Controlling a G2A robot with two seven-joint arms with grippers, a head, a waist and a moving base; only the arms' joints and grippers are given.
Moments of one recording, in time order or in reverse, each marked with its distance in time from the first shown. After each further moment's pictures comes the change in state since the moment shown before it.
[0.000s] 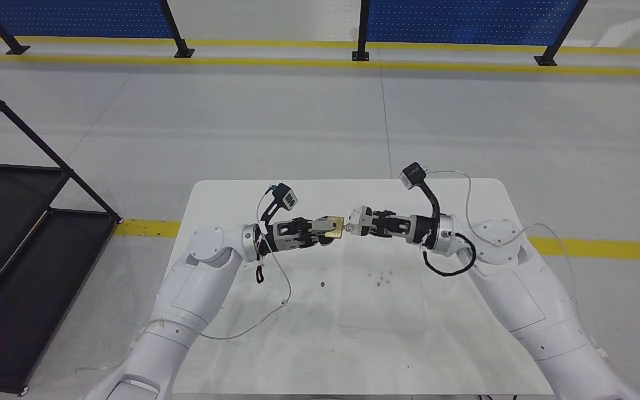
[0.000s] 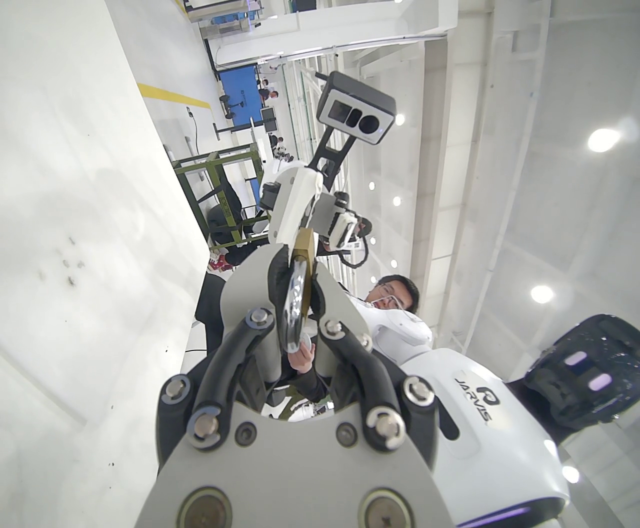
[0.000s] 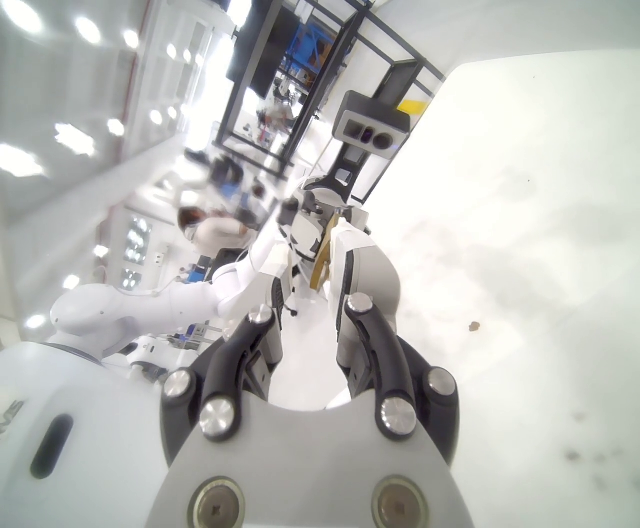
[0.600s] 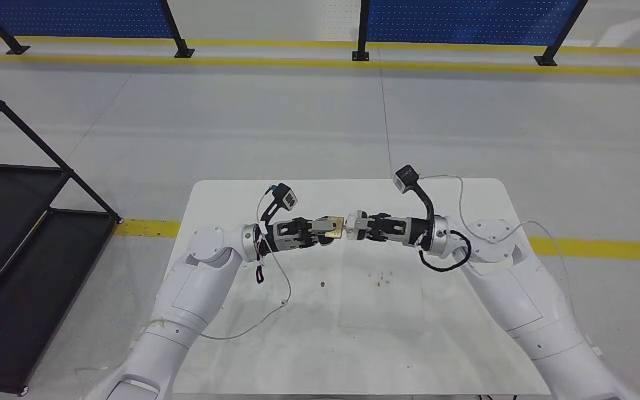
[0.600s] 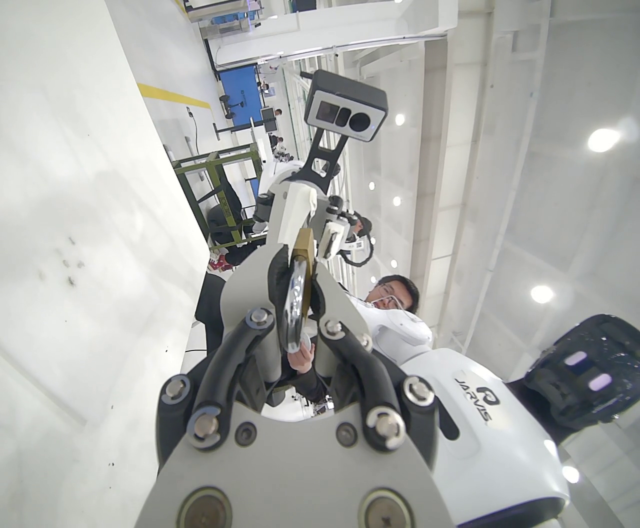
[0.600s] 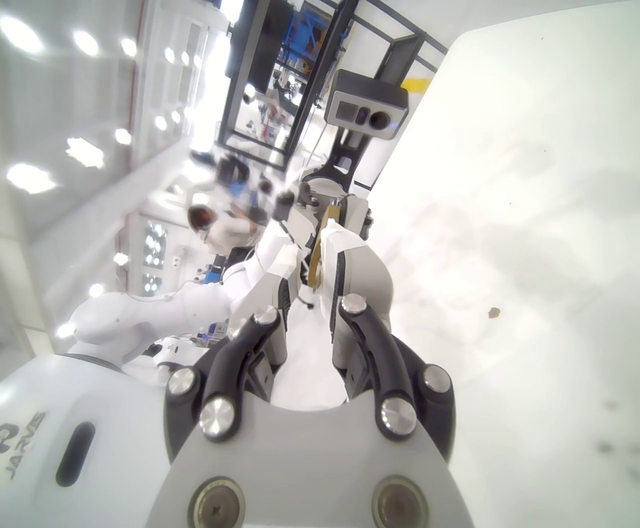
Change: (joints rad) left arm 0.000 0.000 0.000 0.000 0.000 0.000 0.000; right arm 0.000 -0.011 -0.012 -0.002 0.028 0.077 0.032
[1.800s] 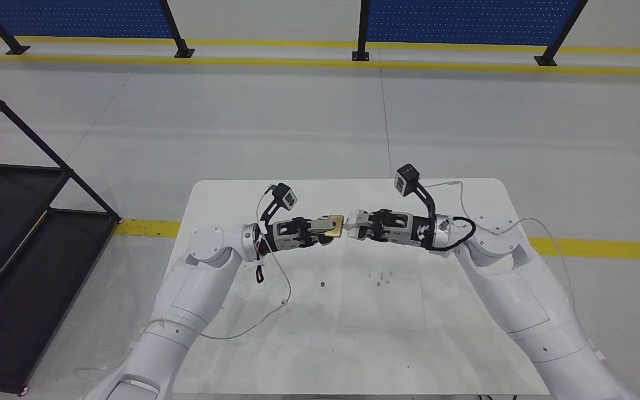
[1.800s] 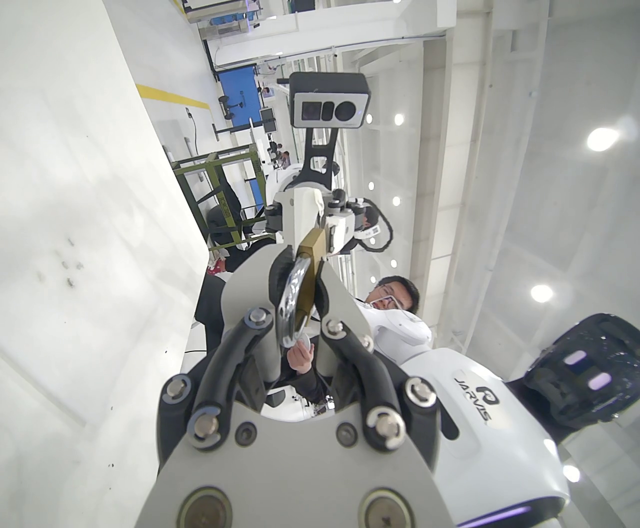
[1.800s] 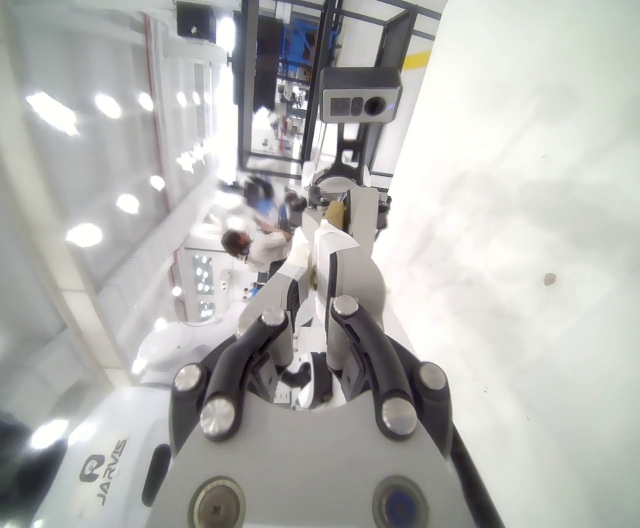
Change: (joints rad) left arm 0.000 0.000 0.000 0.000 0.000 0.000 0.000; right arm -0.021 -0.005 0.043 -0.052 0.113 0.275 0.005
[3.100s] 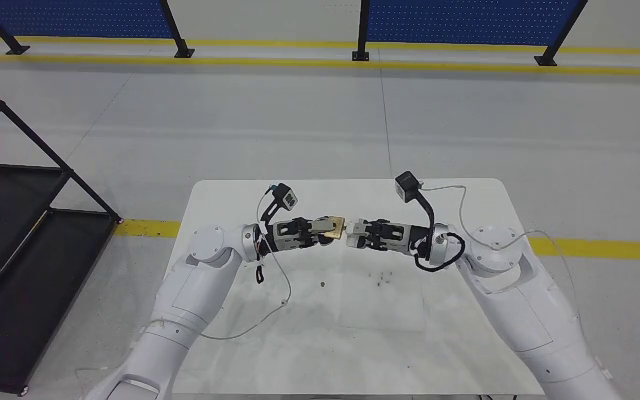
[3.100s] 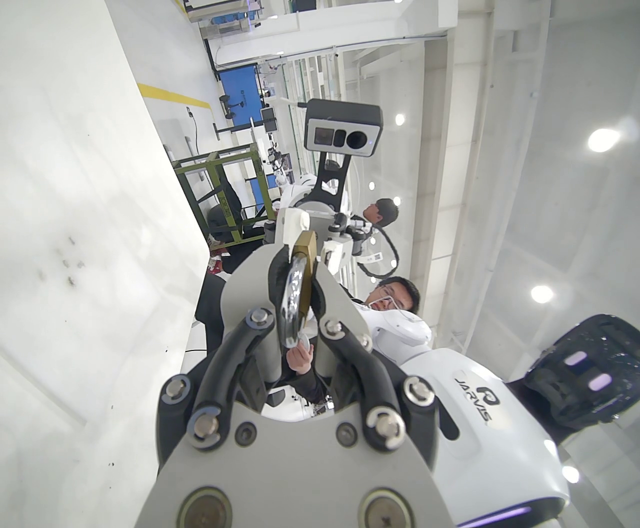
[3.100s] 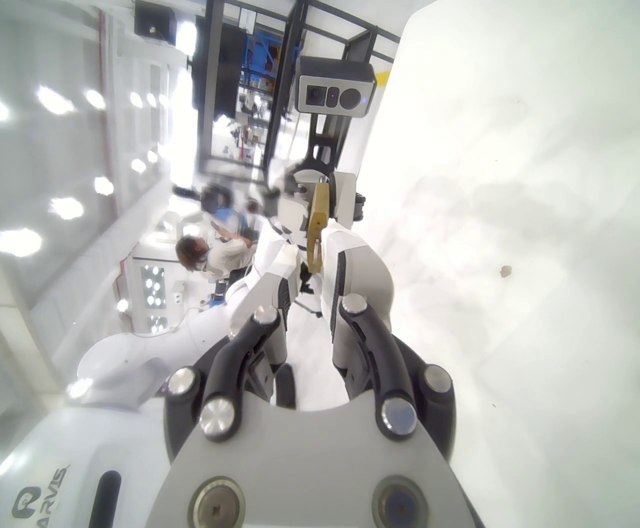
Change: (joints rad) left arm 0.000 0.000 0.000 0.000 0.000 0.000 0.000; right arm -0.093 0.023 0.049 -0.165 -0.194 0.046 -0.061
